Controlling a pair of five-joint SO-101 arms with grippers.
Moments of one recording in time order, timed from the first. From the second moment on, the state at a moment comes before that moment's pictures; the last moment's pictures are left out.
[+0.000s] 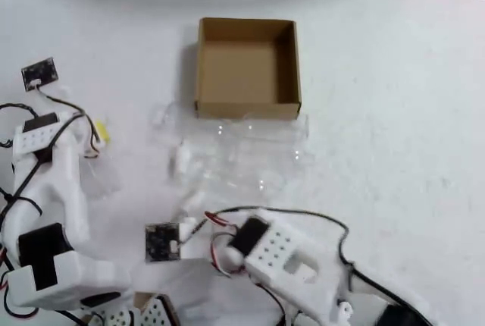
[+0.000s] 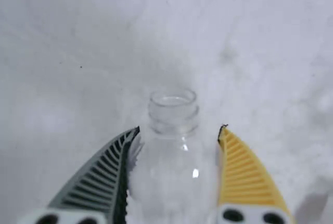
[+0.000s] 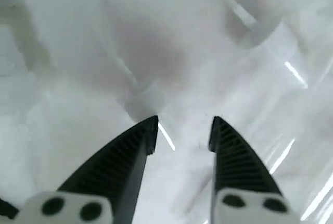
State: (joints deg) left arm -26.7 -0.7 31.5 49.0 8.0; right arm -58.4 -26.6 60.2 54.9 43.0
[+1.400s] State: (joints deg) left arm -26.7 -0.7 31.5 49.0 8.0; right arm -66.8 -28.0 62.3 57.9 40.1
